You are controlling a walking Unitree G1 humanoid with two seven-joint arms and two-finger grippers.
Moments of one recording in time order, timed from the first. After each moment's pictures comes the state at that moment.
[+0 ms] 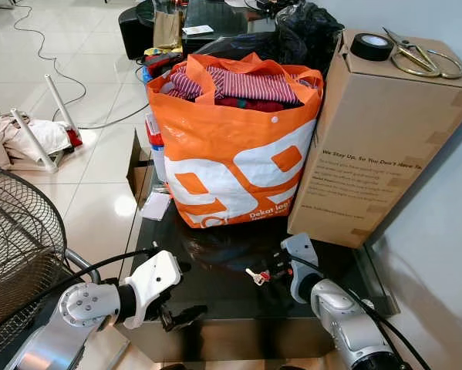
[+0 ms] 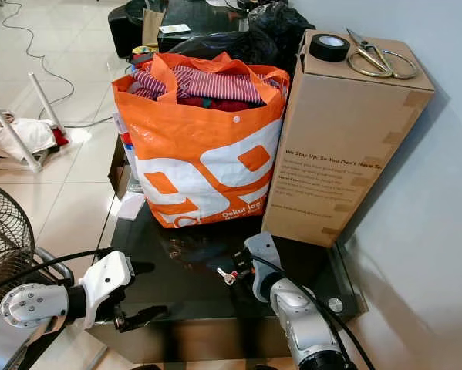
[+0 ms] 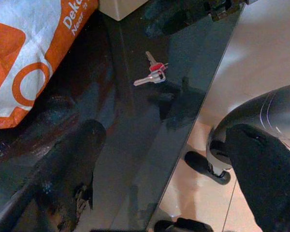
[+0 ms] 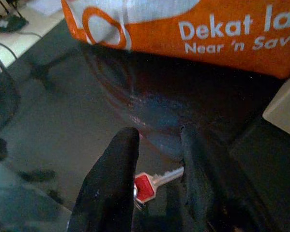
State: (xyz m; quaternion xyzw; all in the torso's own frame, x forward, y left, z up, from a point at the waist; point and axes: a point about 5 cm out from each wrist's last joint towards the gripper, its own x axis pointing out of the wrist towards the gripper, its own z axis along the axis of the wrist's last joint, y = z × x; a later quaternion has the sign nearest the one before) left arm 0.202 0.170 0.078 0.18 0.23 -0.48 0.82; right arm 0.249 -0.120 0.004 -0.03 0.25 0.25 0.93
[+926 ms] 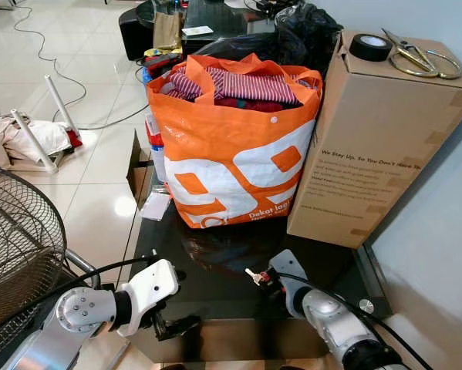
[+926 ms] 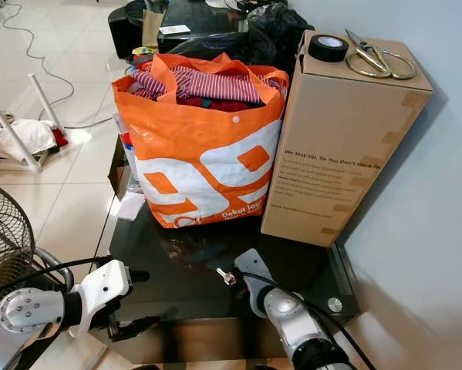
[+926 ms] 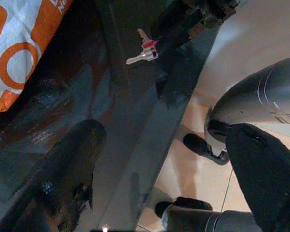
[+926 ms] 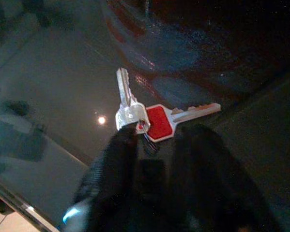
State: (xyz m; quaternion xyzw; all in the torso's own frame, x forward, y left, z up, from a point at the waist) left arm 0.195 0.177 0.073 0.21 0.26 -0.49 0.80; right arm 0.242 -0.113 -0.034 -0.10 0.34 0.27 0.89
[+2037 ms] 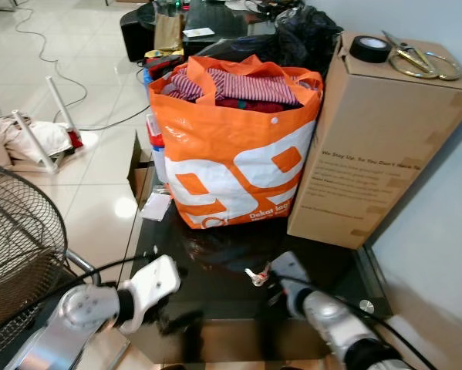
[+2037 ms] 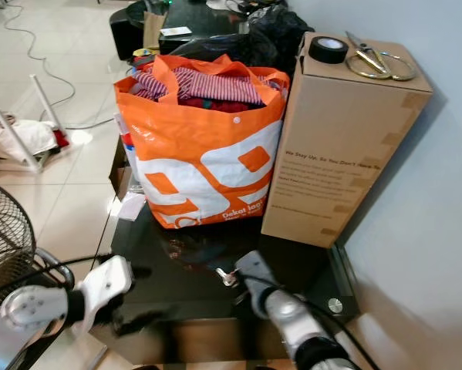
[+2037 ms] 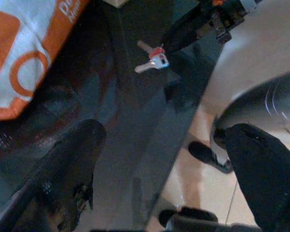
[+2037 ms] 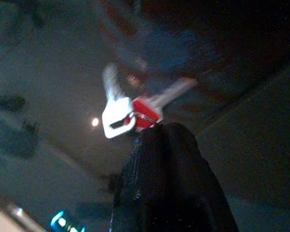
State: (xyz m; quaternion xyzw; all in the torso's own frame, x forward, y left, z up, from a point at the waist) left arm 0.204 0.172 0.073 0.20 0.24 -0.48 0.82; right arm 0.244 -0.127 -0.035 -0.11 0.33 0.26 0.90
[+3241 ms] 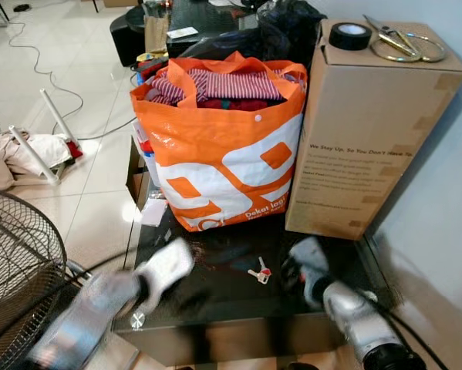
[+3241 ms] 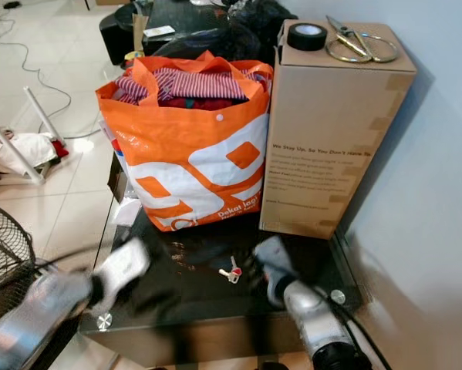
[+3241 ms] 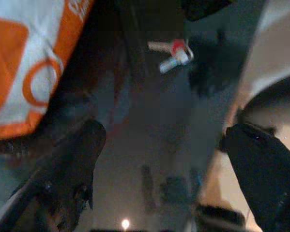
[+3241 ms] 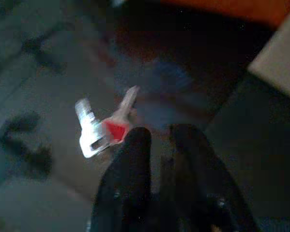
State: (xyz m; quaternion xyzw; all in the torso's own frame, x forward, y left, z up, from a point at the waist) left arm 0.217 0.169 0.058 0.23 0.25 -0.47 0.82; right arm 0.247 -0.142 -0.018 -0.10 0.29 0.27 0.91
